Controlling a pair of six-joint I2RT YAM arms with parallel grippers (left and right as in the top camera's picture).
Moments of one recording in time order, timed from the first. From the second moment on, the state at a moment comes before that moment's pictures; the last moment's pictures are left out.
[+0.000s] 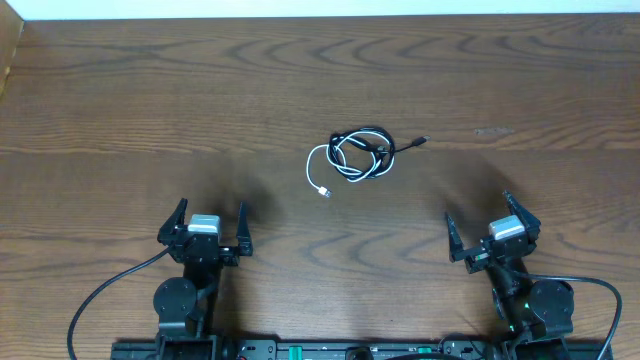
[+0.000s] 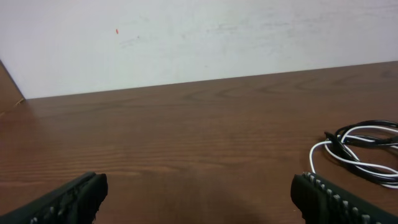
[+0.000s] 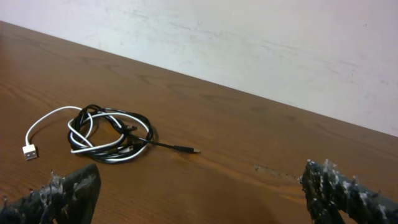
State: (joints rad) left arm -0.01 0.01 0.02 -0.11 0.06 0.09; right arm 0.15 0.01 0.01 -0.06 -0.15 -0.16
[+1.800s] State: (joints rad) left arm -0.01 0.33 0.27 -0.16 0.16 0.06; right arm 0.15 0.03 0.22 -0.35 -0.24 0.12
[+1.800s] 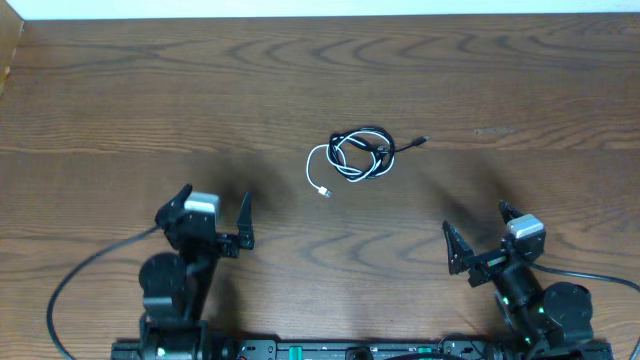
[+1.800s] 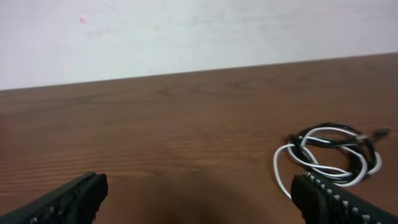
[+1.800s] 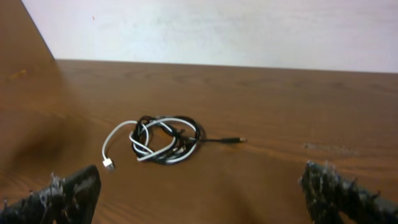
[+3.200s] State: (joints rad) left arm -0.07 1.51 1.29 -0.67 0.59 -0.02; right arm 0.15 1.05 0.92 -0.55 -0.49 0.14
